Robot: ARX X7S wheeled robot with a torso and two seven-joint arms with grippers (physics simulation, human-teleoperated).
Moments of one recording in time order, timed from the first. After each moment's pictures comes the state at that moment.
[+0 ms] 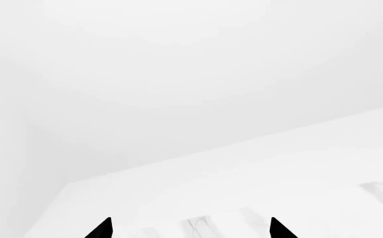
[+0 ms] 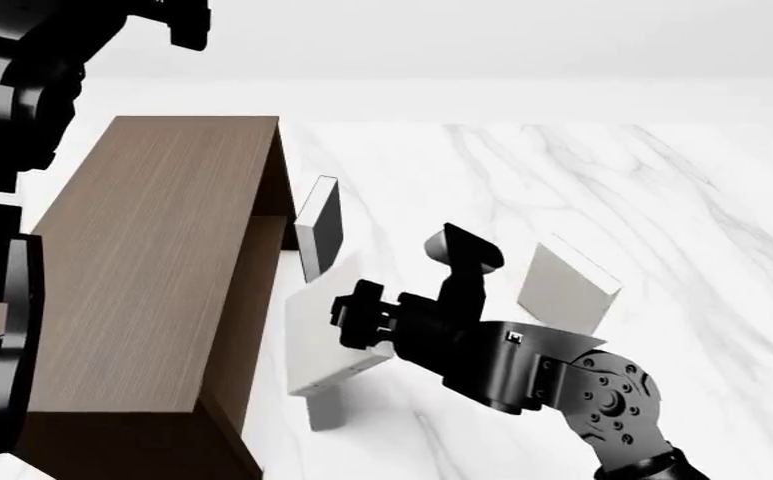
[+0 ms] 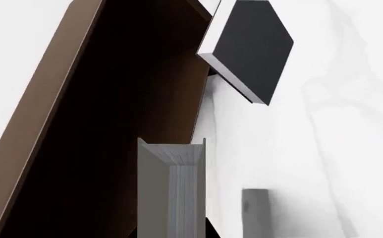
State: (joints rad) left arm -1.54 -0.33 0.38 -0.58 -0.20 -0.81 0.09; right arm 0.76 0.22 -0.41 0.10 1.53 0.88 0.52
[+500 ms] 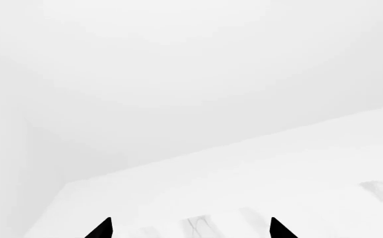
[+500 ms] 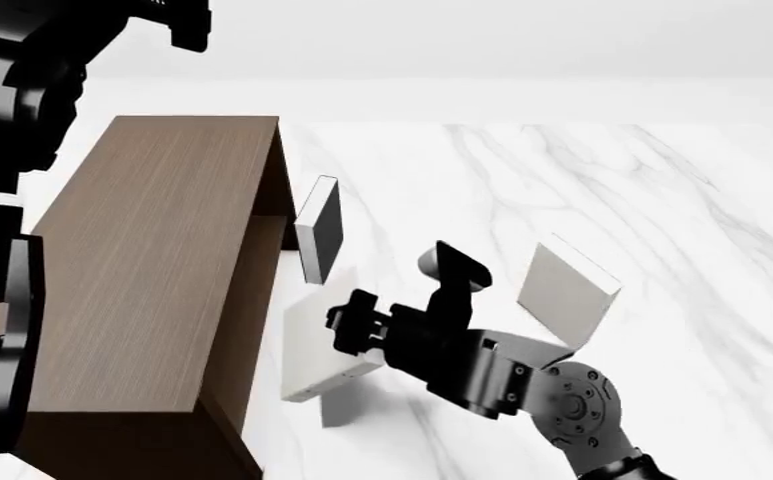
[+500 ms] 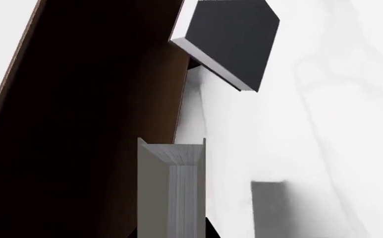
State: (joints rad) left arm -1.54 -0.33 0.38 -0.59 -0.20 -0.80 0.09; right arm 0.74 0.17 -0.44 0.24 1.47 0.80 0.45
